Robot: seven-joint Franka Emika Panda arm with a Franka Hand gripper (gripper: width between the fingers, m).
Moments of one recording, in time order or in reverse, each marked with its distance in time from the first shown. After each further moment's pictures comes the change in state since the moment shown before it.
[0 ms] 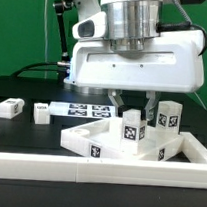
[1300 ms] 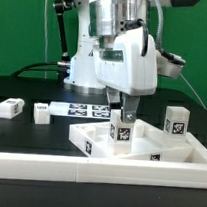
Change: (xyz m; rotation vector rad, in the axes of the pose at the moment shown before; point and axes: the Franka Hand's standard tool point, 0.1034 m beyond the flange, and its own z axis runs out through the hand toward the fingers) arm 0.013 0.014 -0.004 0.022 0.048 0.732
